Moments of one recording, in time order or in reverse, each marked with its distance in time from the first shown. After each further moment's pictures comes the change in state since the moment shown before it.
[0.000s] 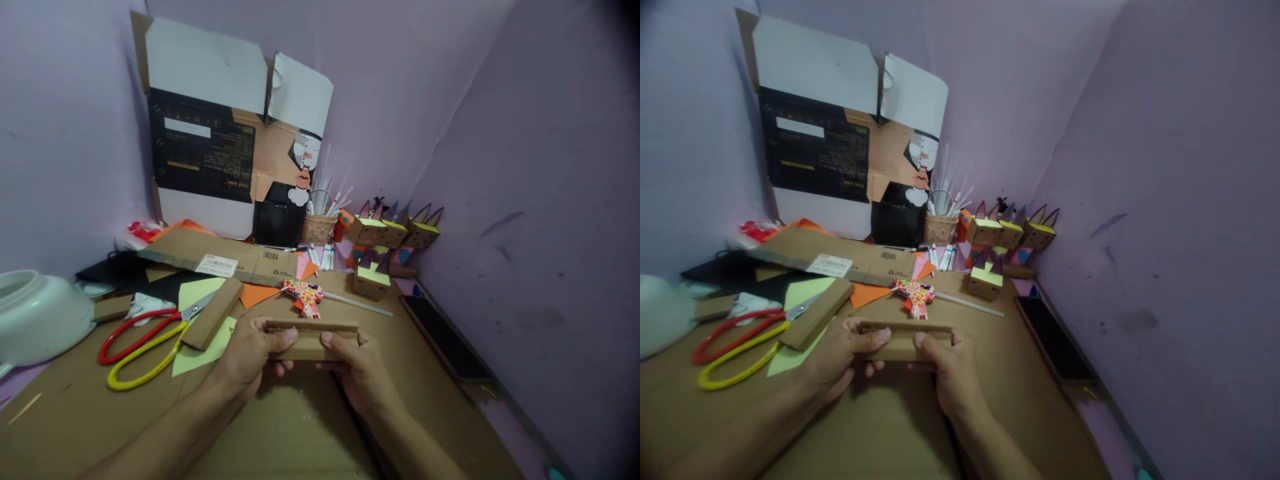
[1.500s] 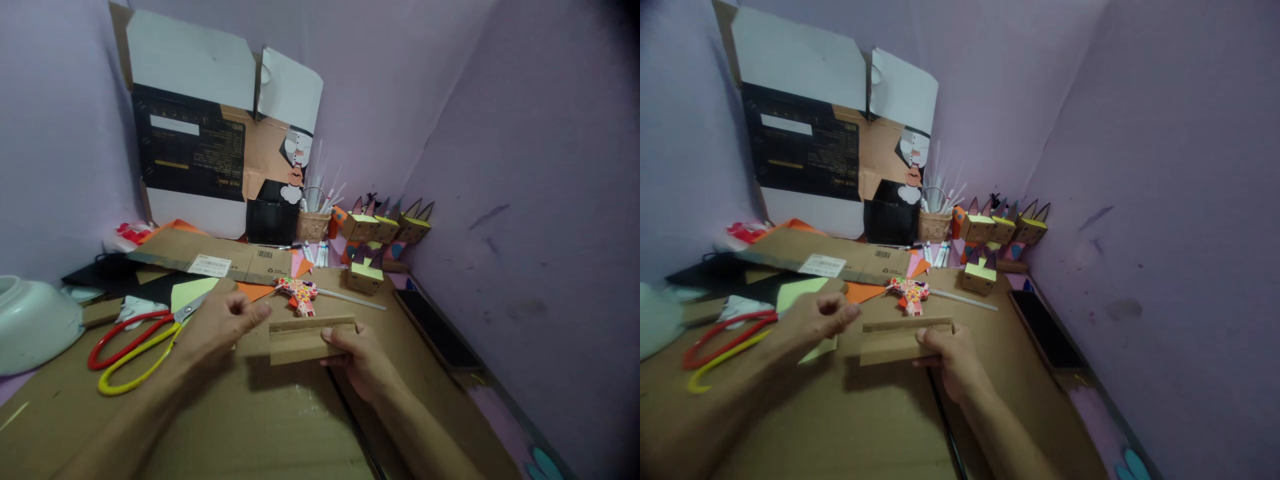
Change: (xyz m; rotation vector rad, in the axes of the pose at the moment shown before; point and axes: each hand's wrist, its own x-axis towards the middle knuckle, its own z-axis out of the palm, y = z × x) left_hand 0.004 0.033 -0.037 0.836 0.111 0.287; right_hand 0.005 -0.014 -0.009 -0.042 0.024 0.123
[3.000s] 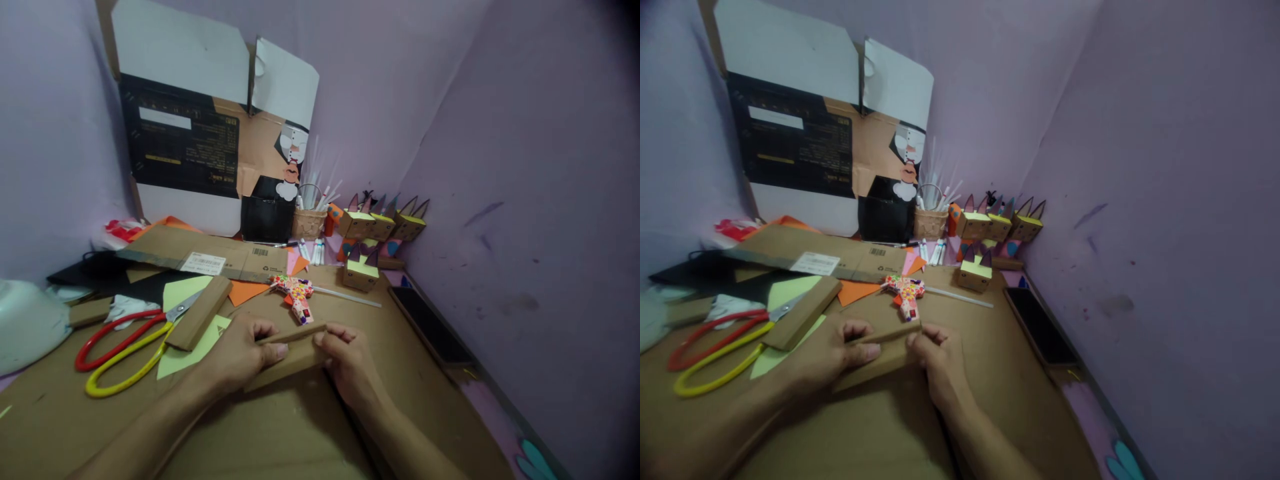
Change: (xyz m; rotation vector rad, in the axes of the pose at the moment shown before) left_hand -0.013 0.011 0.031 -0.129 -0.317 -0.083; right_hand -0.005 0.013 0.004 -0.068 -0.100 -0.121
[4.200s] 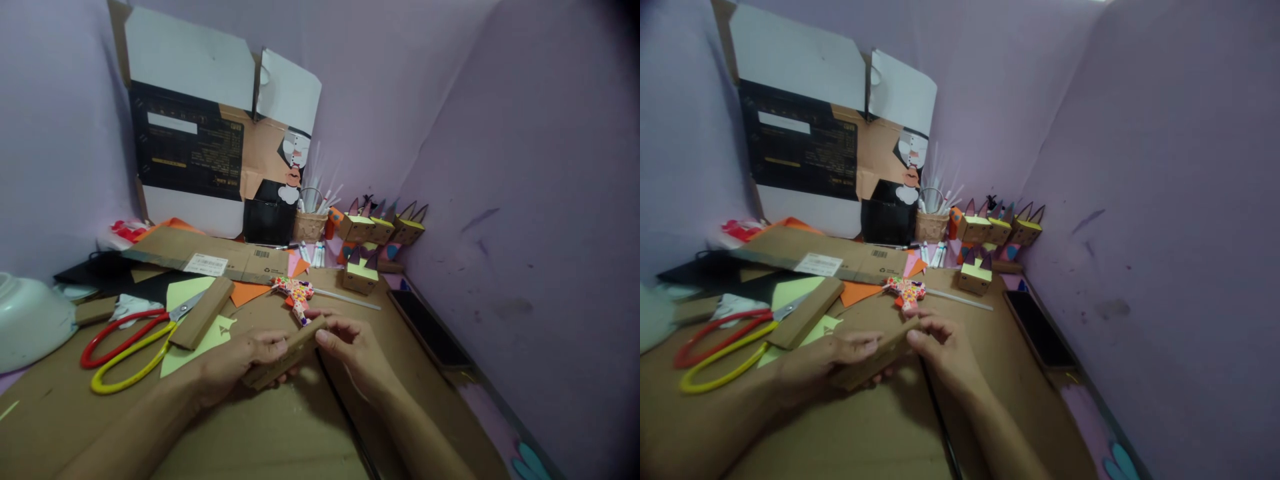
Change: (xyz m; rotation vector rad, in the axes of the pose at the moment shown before) left_hand -0.006 -0.010 -0.002 -0.587 -0.435 -0.095; right_hand 0.002 -0.023 -0.009 -0.277 -0.168 -0.226
